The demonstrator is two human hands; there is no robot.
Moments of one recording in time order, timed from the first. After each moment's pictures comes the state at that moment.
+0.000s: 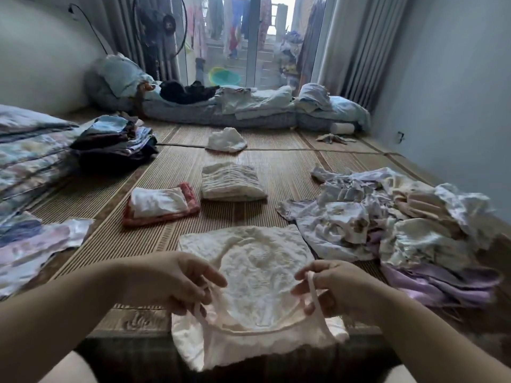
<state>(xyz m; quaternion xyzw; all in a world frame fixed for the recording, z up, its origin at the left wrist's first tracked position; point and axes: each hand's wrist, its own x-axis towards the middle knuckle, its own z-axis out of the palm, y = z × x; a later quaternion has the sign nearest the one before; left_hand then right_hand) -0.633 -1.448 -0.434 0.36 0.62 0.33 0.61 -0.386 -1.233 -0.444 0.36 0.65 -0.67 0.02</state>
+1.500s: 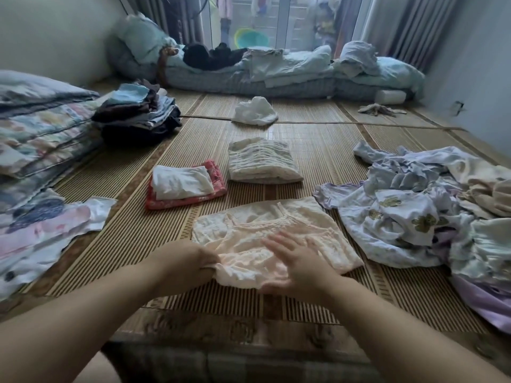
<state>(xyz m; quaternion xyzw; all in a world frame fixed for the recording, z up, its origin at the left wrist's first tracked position) -0.696 -1.430 -0.504 0.59 0.80 0.08 0.10 -0.522 -1.226 -0.536 0.11 0.98 -0.18 0.02</state>
